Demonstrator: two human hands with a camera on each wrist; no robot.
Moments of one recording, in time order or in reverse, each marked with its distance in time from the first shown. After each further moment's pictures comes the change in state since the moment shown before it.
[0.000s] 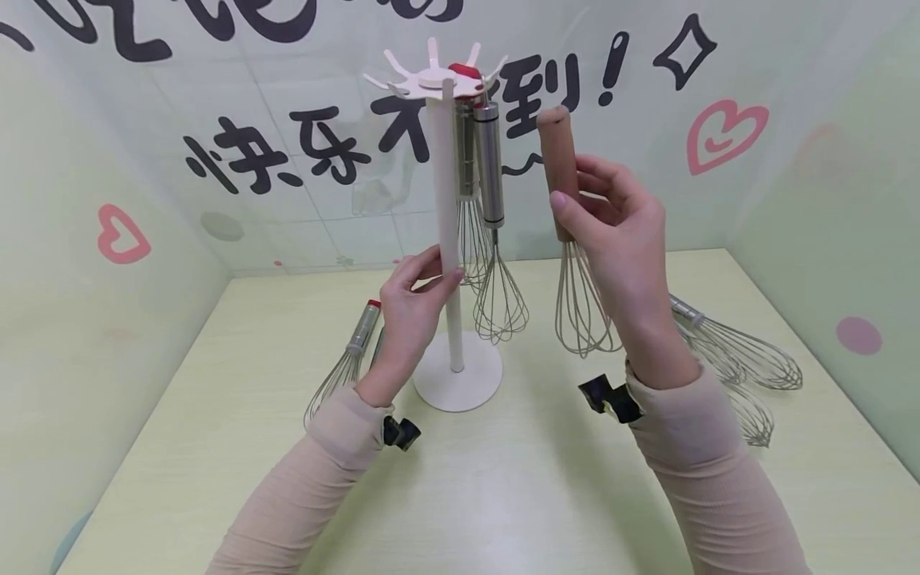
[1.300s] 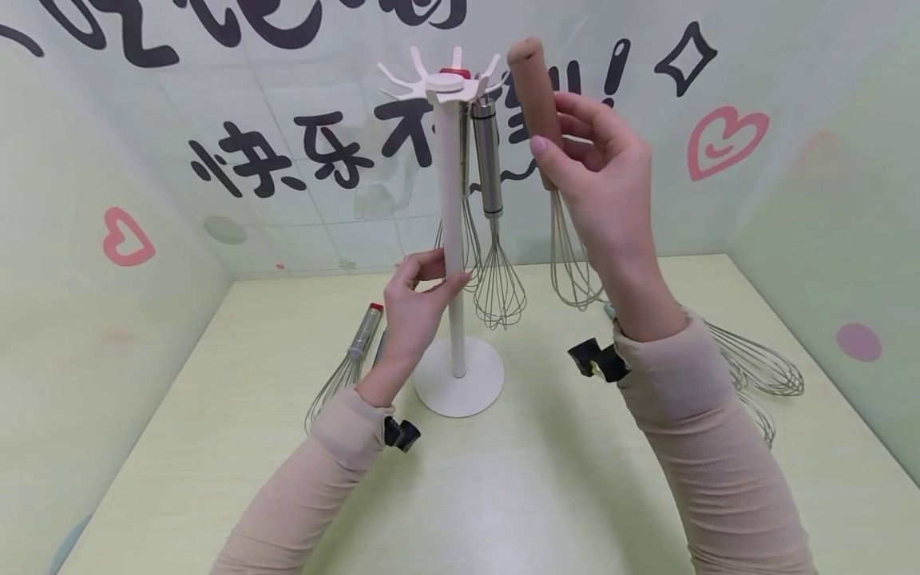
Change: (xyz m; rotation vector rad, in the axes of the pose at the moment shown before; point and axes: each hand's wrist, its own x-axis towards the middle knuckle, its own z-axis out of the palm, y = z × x) left_hand 0.004 -0.002 0.000 0.014 -0.003 -0.069; right_hand 0.029 -0.022 0.029 0.029 -0.052 -0.130
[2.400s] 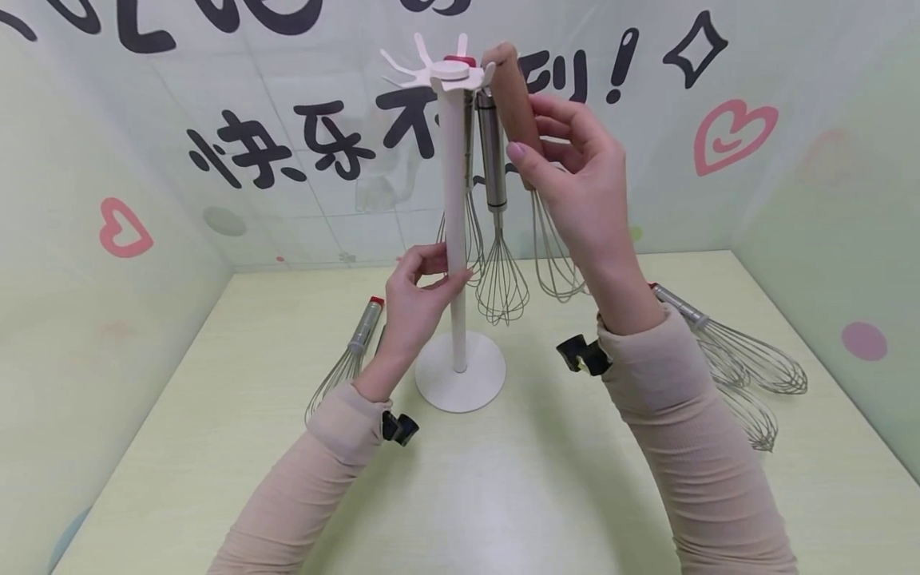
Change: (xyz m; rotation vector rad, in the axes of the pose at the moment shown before) left_hand 0.002 -0.003 -0.005 0.047 -0.077 0.008; right_hand 0.000 0.018 0.009 -0.040 -0.099 -0.024
